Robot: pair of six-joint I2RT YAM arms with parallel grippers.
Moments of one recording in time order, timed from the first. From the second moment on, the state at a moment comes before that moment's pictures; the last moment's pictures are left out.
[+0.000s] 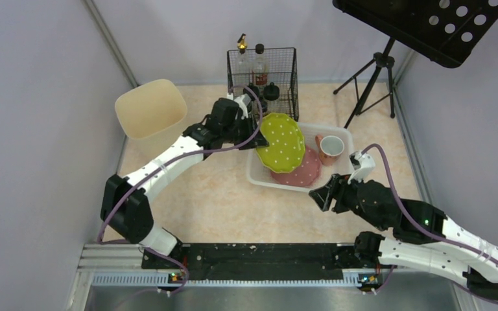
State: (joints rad) left arm -0.59 1.49 1.27 -0.38 0.31 -0.70; right arm 1.17 0.49 0.81 -0.81 0.49 0.78
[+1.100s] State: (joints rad) left arm -0.63 1.92 1.34 -0.18 0.42 -0.78; right arm 1.17 0.38 0.71 -0.84 0.45 0.82
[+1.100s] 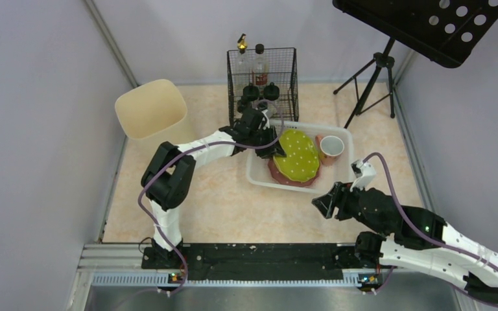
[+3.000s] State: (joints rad) left arm -0.73 1.93 1.36 -0.41 0.09 -0.71; right arm 1.17 0.40 0.61 -0.76 0.39 0.85
